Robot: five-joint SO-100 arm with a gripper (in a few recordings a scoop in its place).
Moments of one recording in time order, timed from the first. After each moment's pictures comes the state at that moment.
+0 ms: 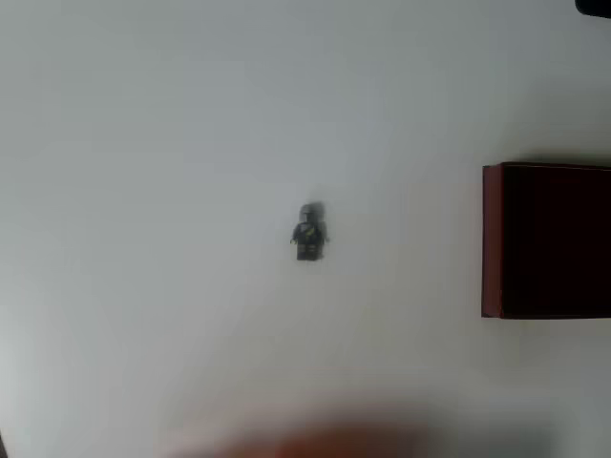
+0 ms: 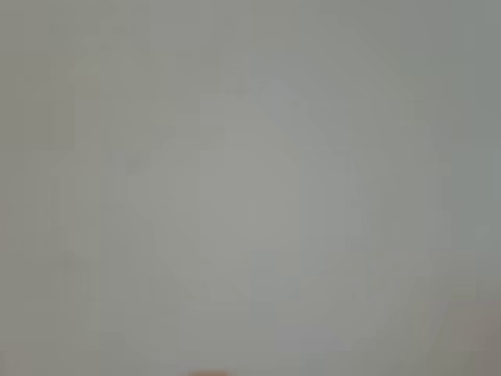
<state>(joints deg) -86.6 194.7 178.1 68.0 0.7</state>
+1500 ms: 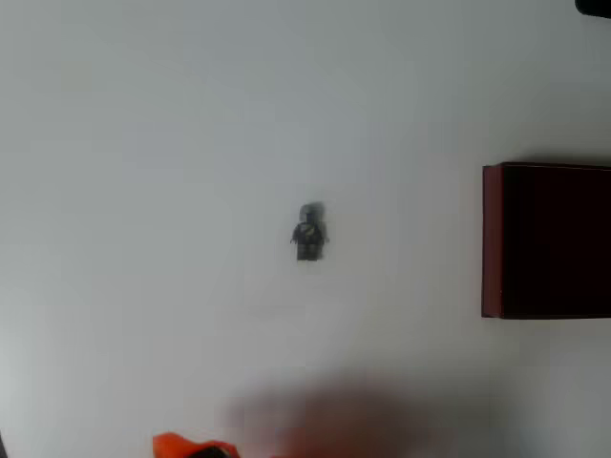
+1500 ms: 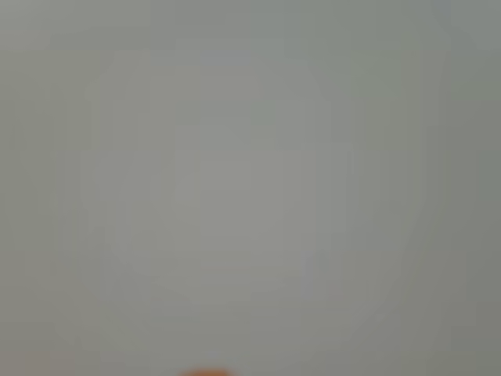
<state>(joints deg) -63.5 194.8 159.3 89.6 50.8</state>
